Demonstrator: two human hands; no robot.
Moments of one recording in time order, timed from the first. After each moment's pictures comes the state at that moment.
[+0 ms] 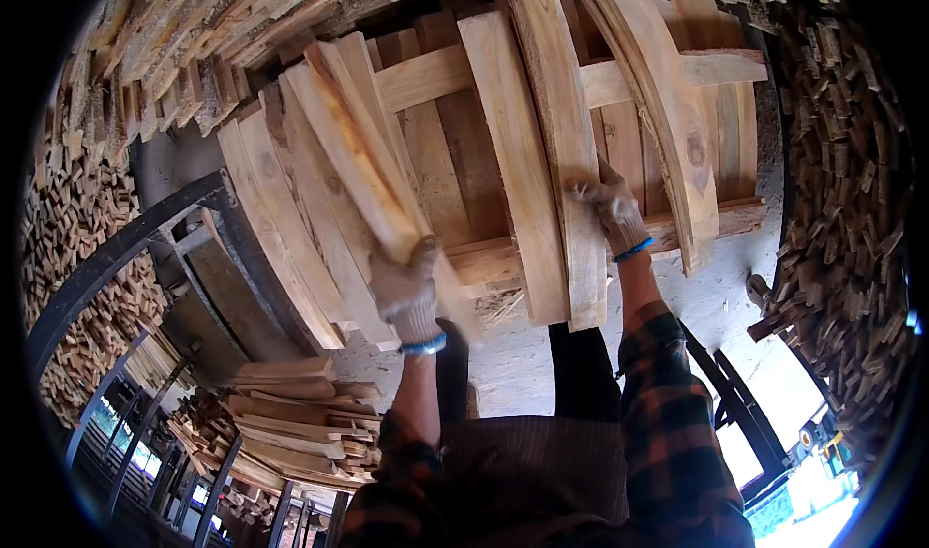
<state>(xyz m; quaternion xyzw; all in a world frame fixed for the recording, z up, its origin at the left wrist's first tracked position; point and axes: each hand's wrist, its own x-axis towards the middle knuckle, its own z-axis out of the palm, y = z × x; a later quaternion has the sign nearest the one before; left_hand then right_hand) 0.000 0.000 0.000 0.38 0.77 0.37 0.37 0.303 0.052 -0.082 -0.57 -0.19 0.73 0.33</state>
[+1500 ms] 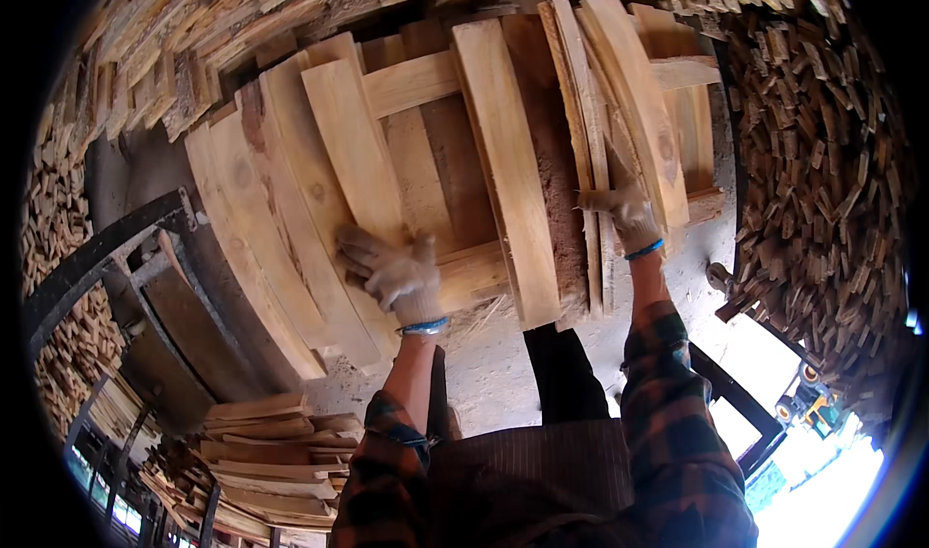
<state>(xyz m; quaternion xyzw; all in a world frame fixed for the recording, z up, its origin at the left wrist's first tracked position) -0.024 -0.016 -0.029 0.49 0.87 -0.01 0.08 0.264 0.077 0.025 -0.66 -0.39 0.57 0.28</state>
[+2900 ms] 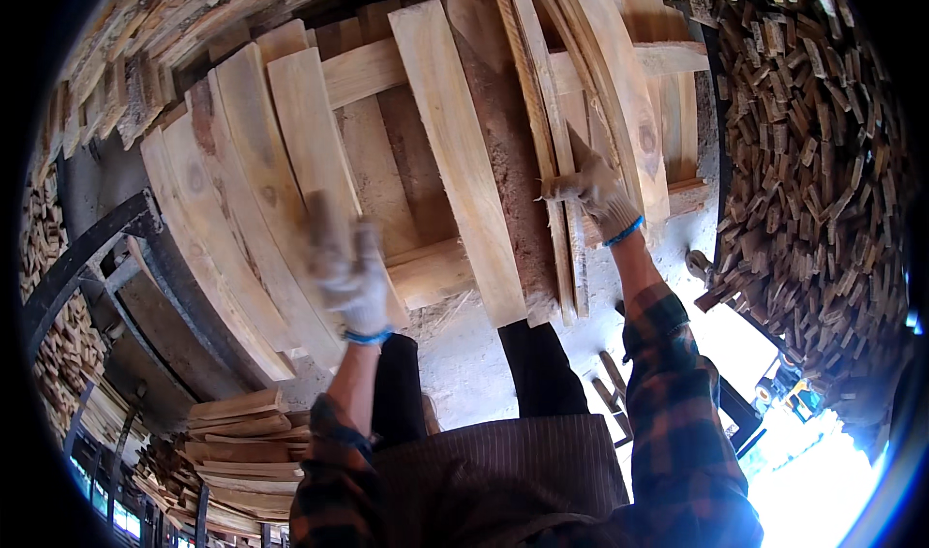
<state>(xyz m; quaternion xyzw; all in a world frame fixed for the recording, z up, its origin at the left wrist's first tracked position) -0.019 0.016 -0.014 0.56 0.74 0.29 0.25 0.281 0.101 0.027 -0.69 -0.42 0.58 0.12</state>
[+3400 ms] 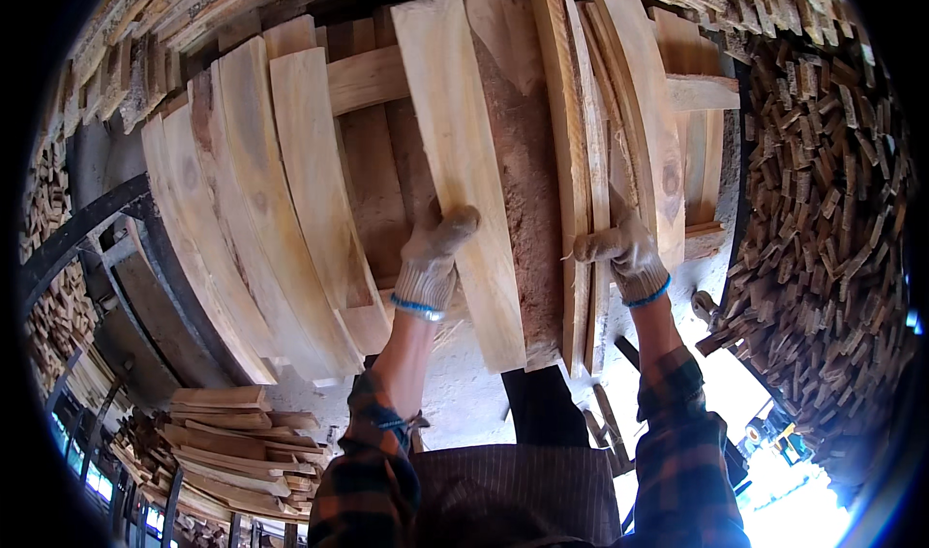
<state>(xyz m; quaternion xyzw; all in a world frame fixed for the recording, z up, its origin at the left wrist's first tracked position) 0.061 0.034 -0.066 -0.04 0.58 0.44 0.68 0.300 0.080 0.009 -0.59 -0.31 0.71 0.23</state>
